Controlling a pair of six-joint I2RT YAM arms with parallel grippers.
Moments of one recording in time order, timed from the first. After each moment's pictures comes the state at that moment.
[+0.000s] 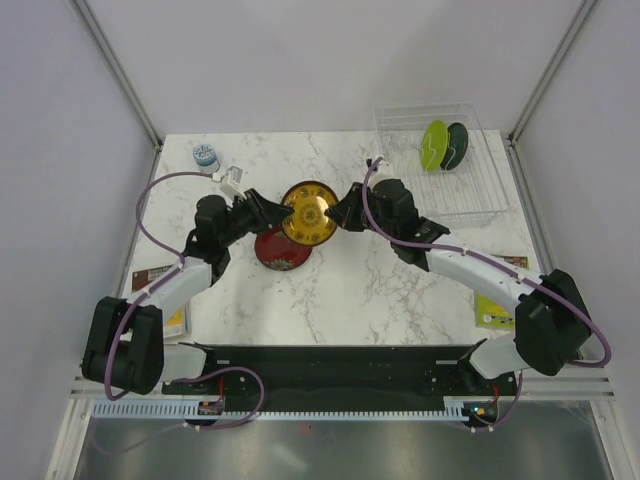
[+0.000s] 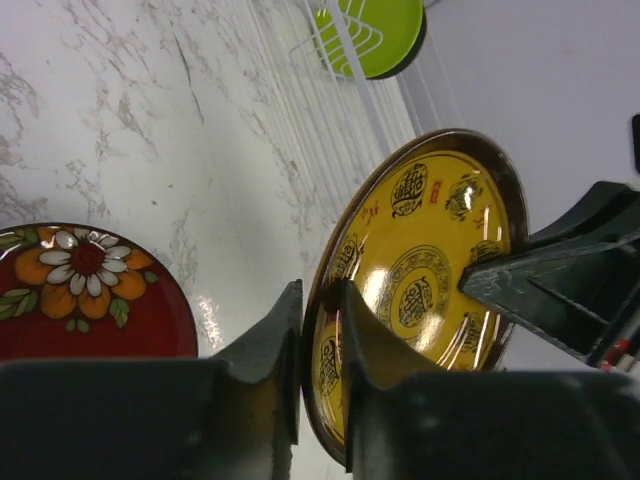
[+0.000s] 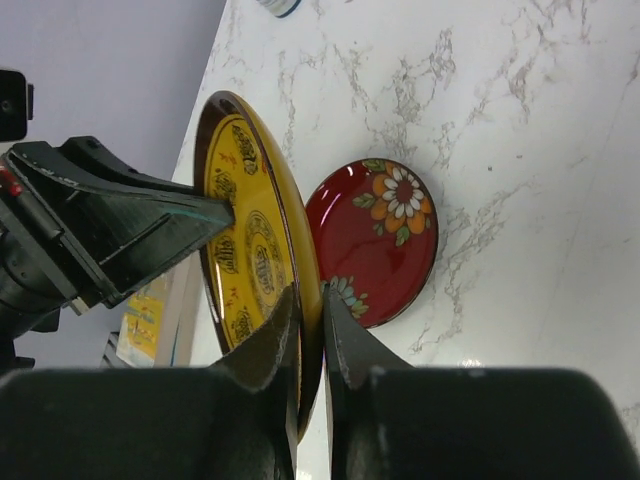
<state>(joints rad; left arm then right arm) -0.24 1.30 0.64 0.48 0.48 -0.76 0.68 1.44 1.03 0.10 -0.05 0.72</state>
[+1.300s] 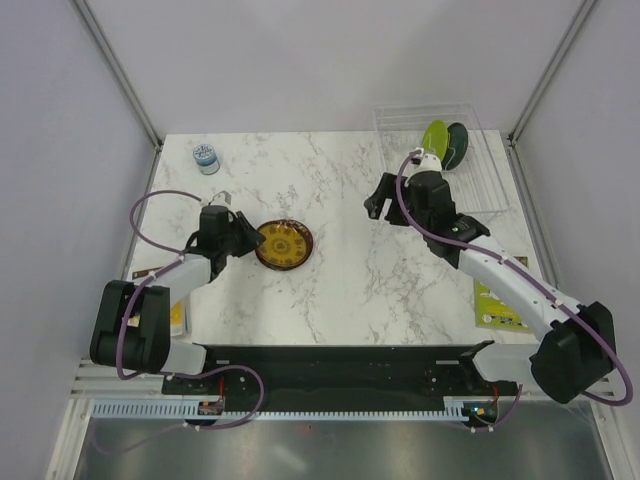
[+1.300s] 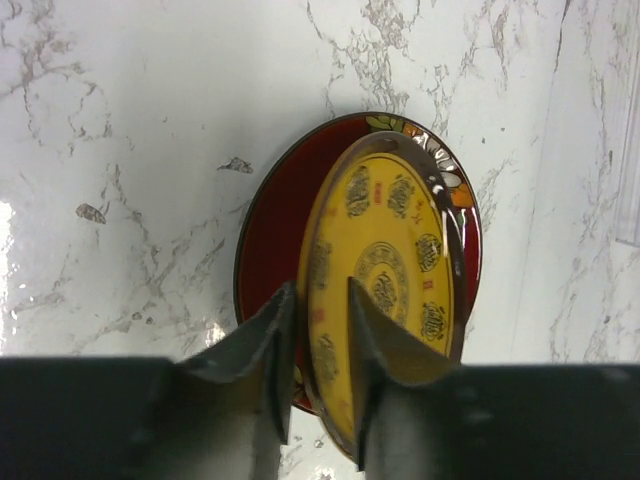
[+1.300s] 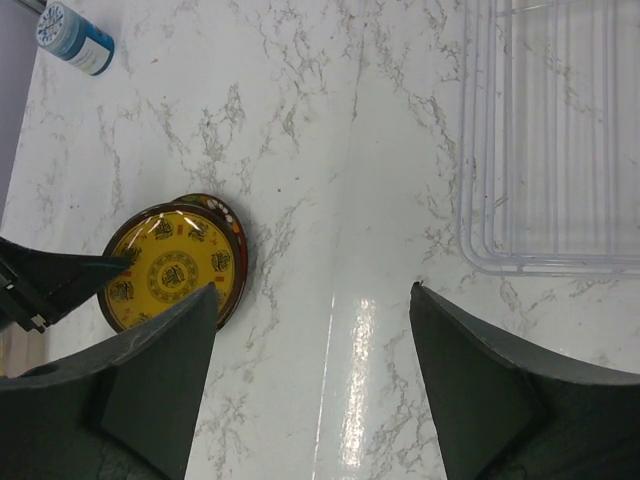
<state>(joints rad) -0.16 1.40 0.61 0.14 0.15 -0.59 0.50 1.28 1.02 -0.20 0.11 0.56</state>
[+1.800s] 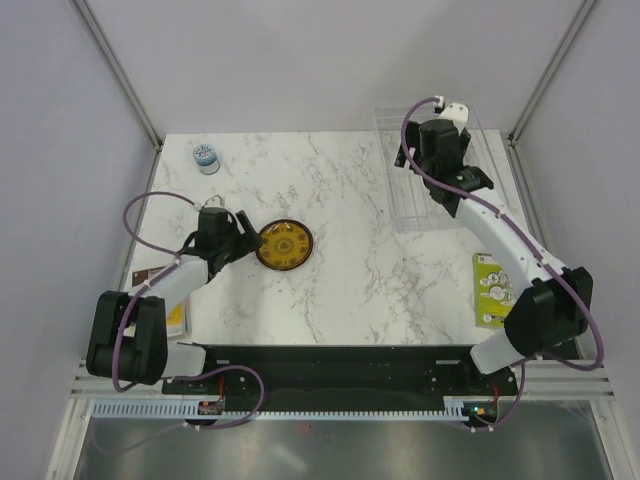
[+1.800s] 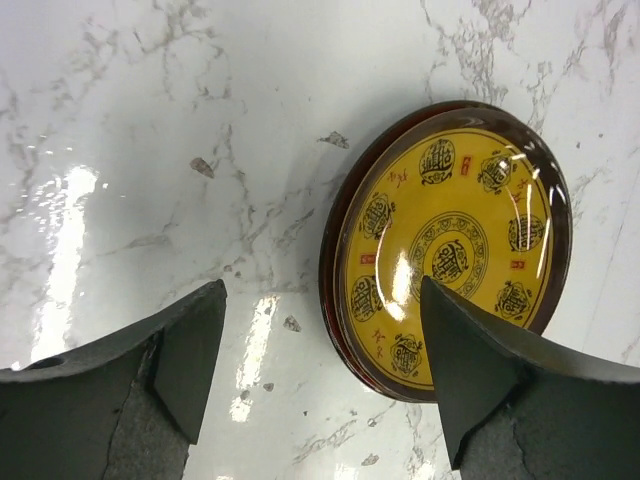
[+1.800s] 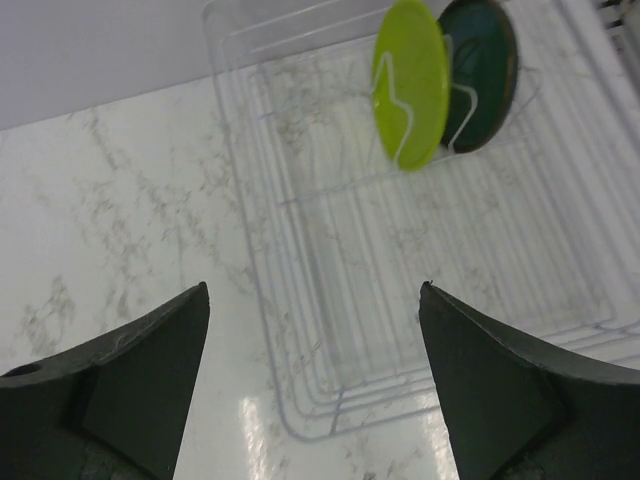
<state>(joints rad) -0.16 1.36 0.62 -0.02 0.02 -0.57 0.37 1.48 1.37 -0.34 0.41 0.39</state>
